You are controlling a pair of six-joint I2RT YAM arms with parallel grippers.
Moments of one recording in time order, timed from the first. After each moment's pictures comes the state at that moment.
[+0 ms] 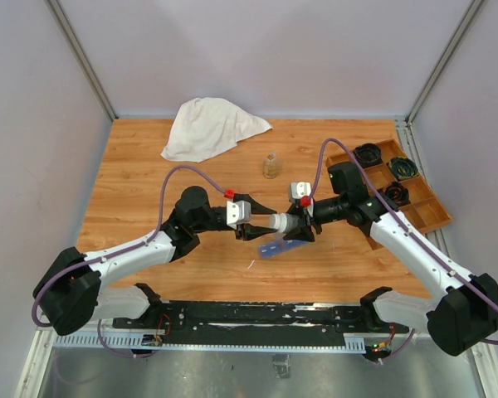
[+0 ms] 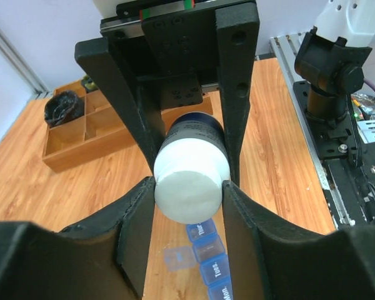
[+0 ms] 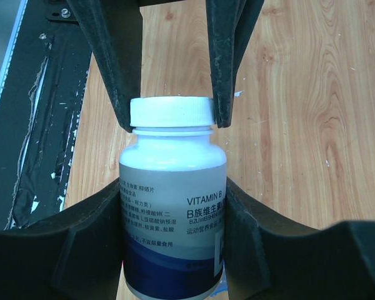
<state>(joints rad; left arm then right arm) -0.76 1.22 0.60 0.63 0.75 0.24 0.48 1.15 0.90 -0.56 -0.98 -0.77</state>
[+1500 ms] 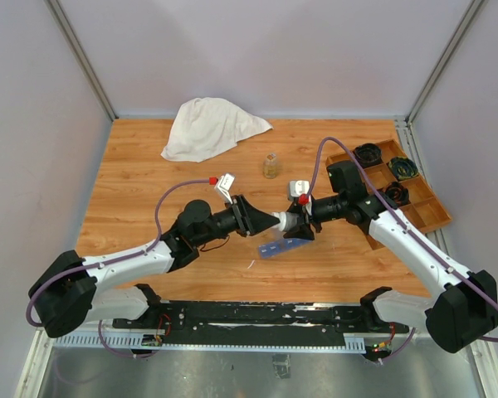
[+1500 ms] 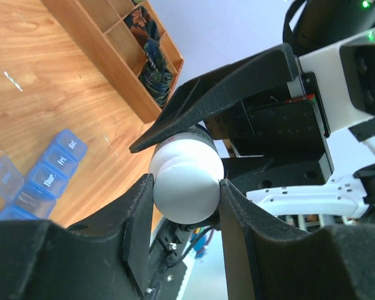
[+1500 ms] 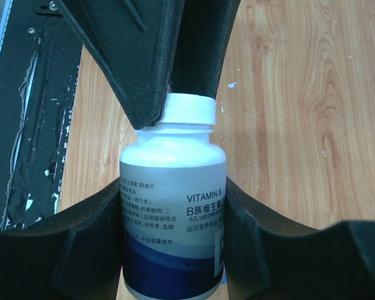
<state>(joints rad) -0.85 1.18 0.51 0.67 0.21 -0.97 0.47 1.17 0.92 -0.56 -0.95 -0.76</state>
